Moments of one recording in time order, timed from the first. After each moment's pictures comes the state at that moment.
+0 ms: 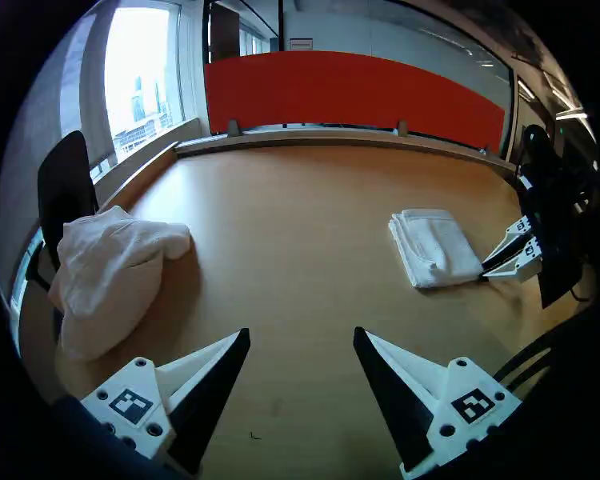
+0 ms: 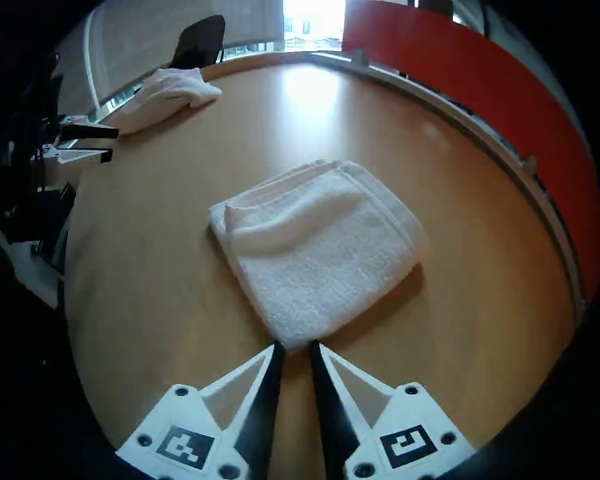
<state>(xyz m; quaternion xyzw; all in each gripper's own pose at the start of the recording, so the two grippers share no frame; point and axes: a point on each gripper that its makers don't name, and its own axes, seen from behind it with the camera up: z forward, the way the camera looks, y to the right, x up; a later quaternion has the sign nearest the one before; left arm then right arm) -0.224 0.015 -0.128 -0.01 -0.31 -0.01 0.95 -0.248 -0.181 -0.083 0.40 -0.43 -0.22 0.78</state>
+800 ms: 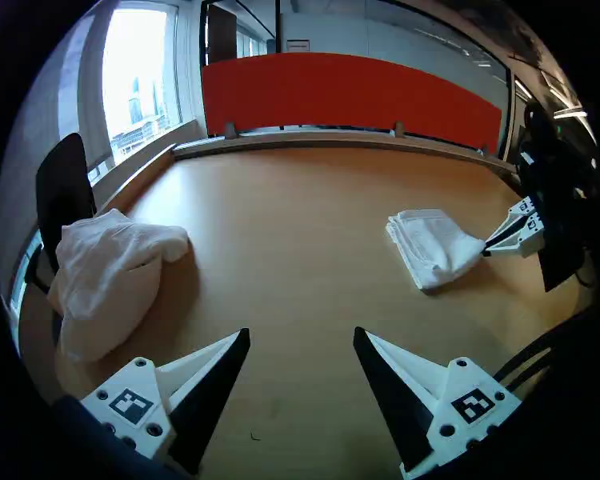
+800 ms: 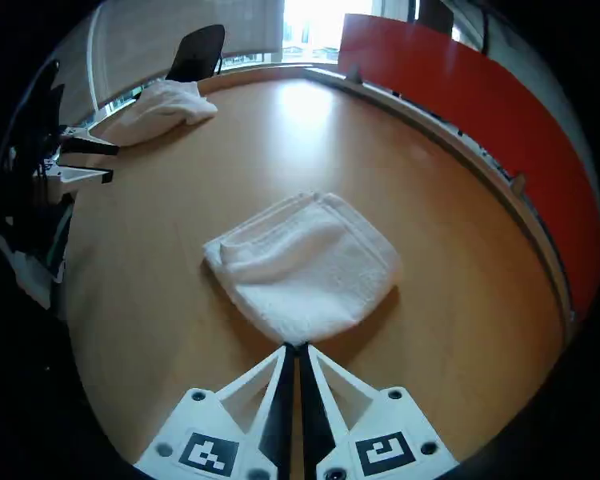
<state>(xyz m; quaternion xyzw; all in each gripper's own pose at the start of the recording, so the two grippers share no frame) -0.222 0.016 -0.127 -0.01 -0.30 0.00 0.95 -0.208 -0.186 -0.058 0.40 -0.39 -0.24 0.80</state>
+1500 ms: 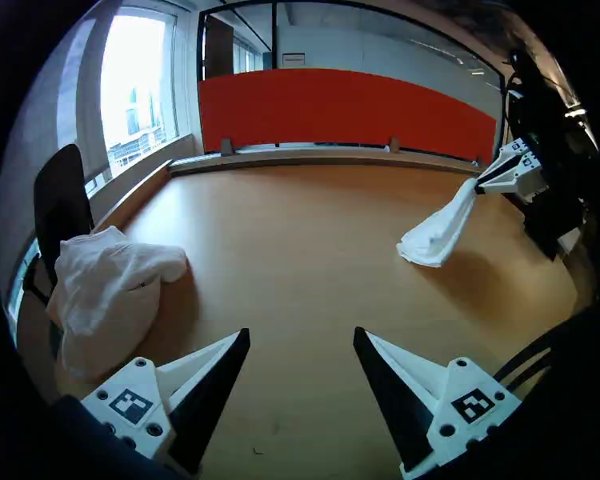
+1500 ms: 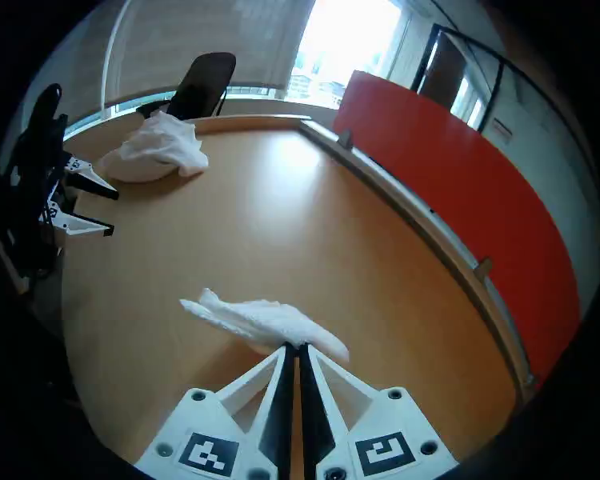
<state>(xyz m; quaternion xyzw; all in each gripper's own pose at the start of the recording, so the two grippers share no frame) -0.202 0.021 -0.115 -0.02 -0.27 0.00 0.96 -0.088 -0.212 0.001 0.39 -0.28 -0.29 0.82</state>
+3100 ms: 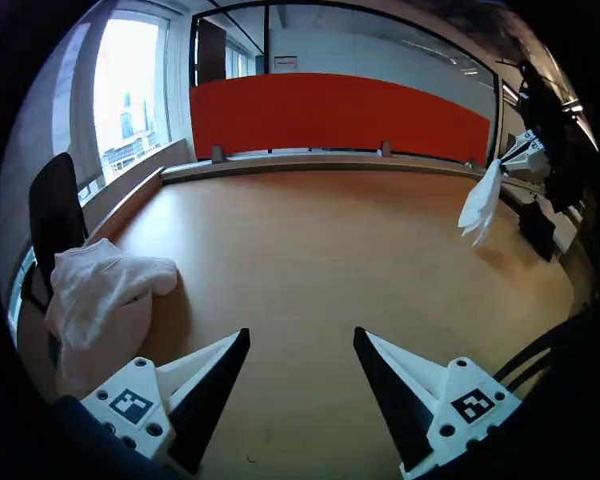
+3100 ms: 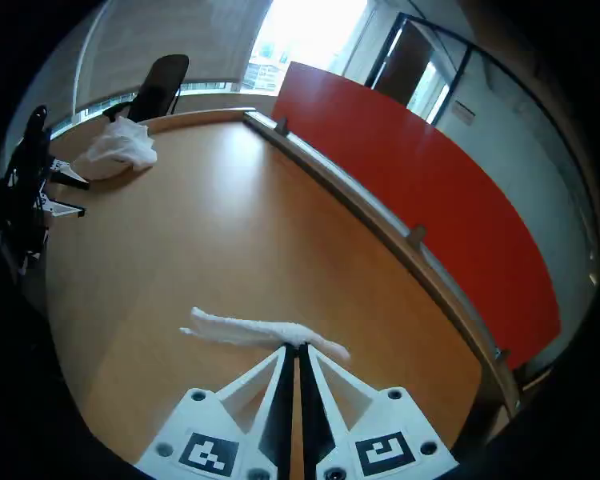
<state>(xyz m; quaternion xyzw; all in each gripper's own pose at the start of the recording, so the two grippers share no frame) -0.190 0.036 -0.105 -0.04 -0.27 0.00 0.96 -0.044 -0.057 0.045 0.32 -0.31 -0.30 0.85</state>
